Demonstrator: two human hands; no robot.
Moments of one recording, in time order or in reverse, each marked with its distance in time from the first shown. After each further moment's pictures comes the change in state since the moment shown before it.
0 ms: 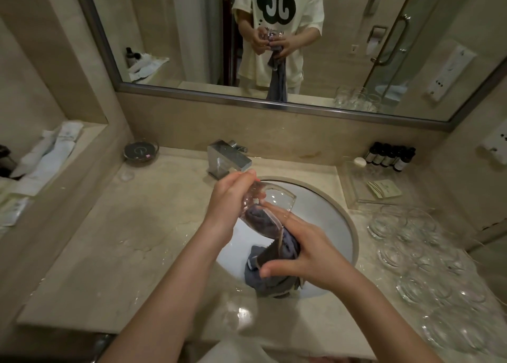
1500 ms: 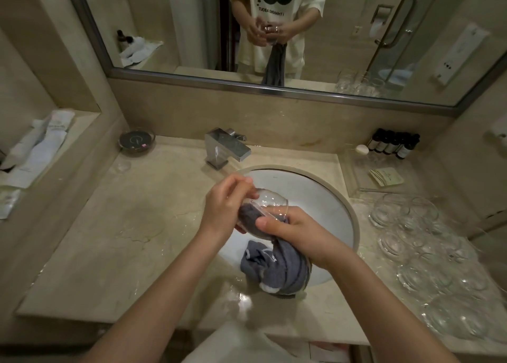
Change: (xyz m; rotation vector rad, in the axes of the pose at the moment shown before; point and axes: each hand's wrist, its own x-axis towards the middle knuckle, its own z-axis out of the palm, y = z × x) left_hand 0.003 -0.036 -0.016 0.215 -0.014 0.125; right_hand 0.022 0.014 0.008 0.595 -0.100 0.259
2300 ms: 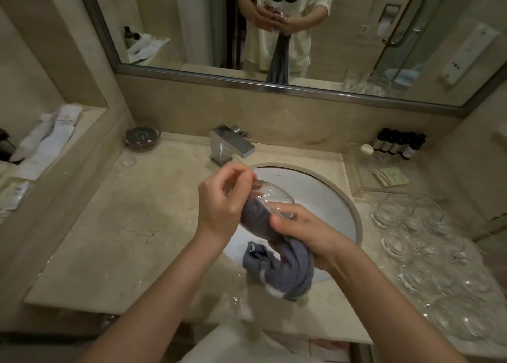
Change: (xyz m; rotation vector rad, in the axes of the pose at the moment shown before) left_hand -0.016 0.015 -0.003 -0.036 0.072 0.385; right_hand -0.007 -0.008 0.005 0.321 -0.199 -0.018
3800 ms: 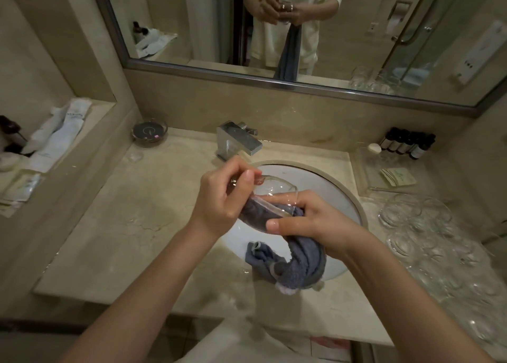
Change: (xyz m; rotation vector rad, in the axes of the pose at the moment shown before) left_hand 0.004 0.000 -0.025 0.217 -0.194 0.222; right_hand 0.000 -0.028 0.006 -0.271 0.042 -0.012
